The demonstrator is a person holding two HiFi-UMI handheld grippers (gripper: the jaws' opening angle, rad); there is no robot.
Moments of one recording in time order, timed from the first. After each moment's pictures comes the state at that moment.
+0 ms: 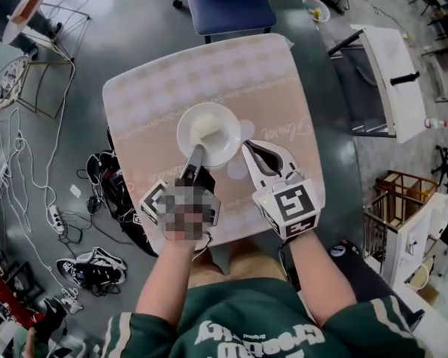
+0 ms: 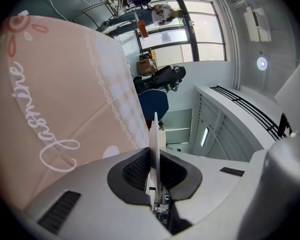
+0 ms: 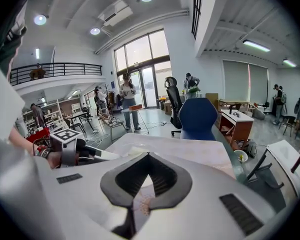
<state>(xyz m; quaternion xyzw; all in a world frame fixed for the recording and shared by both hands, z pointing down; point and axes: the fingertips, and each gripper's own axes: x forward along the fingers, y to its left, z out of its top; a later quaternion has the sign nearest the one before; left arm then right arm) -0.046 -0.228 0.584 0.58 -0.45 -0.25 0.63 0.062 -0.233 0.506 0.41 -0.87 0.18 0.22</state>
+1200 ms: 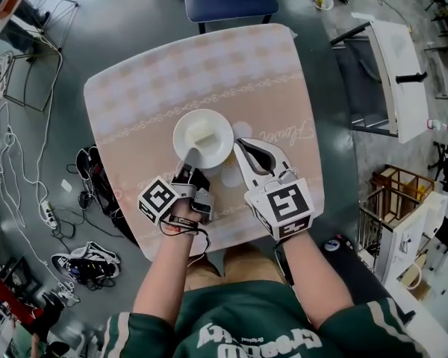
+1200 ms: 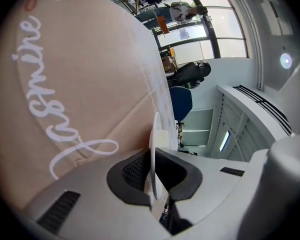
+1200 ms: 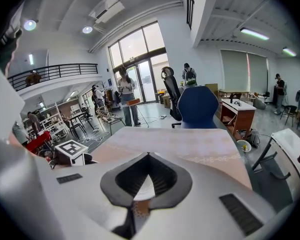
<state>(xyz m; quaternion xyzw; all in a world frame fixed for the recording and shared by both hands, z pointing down) -0.045 -0.227 0.682 0.49 -0.49 -0.20 0.69 0.060 -0.260 0.559 0.40 -0.86 0.23 0.24</state>
